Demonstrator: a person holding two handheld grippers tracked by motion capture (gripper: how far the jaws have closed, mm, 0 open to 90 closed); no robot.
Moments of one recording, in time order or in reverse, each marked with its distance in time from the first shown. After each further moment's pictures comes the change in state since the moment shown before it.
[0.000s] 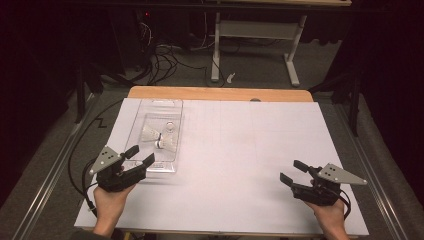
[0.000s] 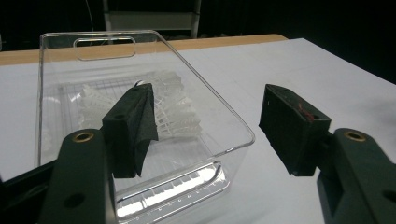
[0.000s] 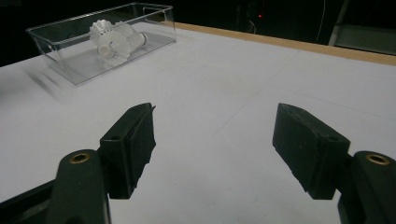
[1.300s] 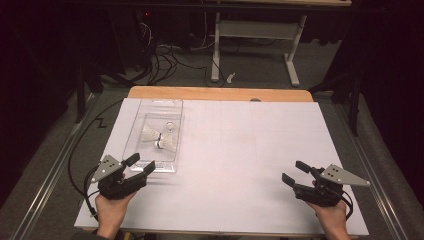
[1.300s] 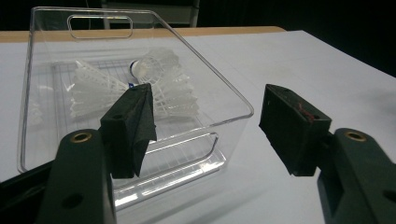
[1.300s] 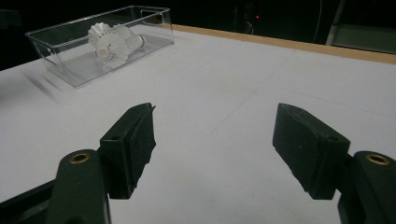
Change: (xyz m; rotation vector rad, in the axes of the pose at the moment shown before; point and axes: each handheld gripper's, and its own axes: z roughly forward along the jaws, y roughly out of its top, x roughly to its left) left arm -0.001 -0.022 0.000 0.012 -0.008 -0.022; right arm -0.002 -0.002 -0.005 -0.007 -0.006 0.016
